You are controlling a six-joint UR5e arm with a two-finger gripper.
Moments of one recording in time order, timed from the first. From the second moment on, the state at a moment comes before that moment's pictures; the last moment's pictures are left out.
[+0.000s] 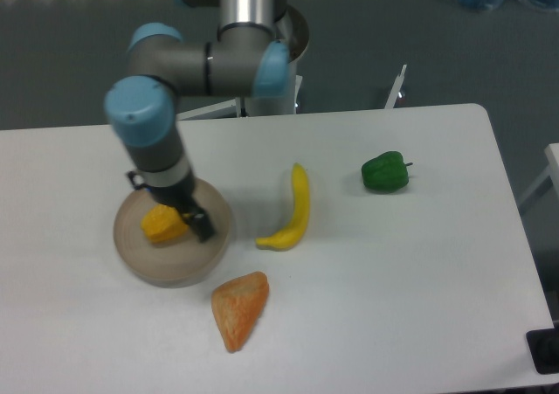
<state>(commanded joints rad) 1.94 -1.86 -1.48 -1.19 1.67 0.89</state>
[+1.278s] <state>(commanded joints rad) 2.41 -2.01 -1.38 -1.20 1.49 1.44</state>
